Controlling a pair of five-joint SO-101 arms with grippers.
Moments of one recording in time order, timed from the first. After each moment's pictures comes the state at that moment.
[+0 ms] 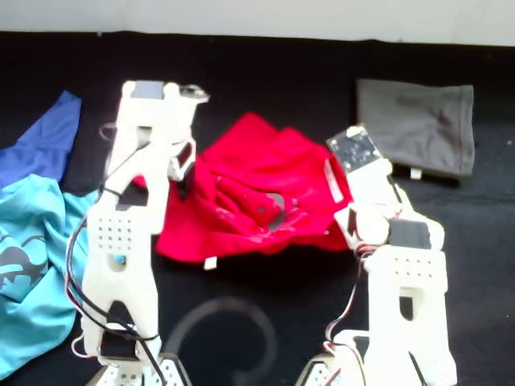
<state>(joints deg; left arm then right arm) -3.5 48.4 -44.5 101.0 -17.3 -0.5 -42.8 47.7 59.1 32.1</state>
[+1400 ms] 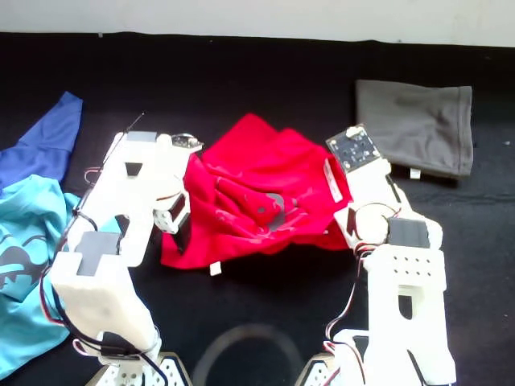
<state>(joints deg) -4.2 17.9 13.7 80.8 -19.6 -0.5 -42.7 47.8 59.0 32.1</state>
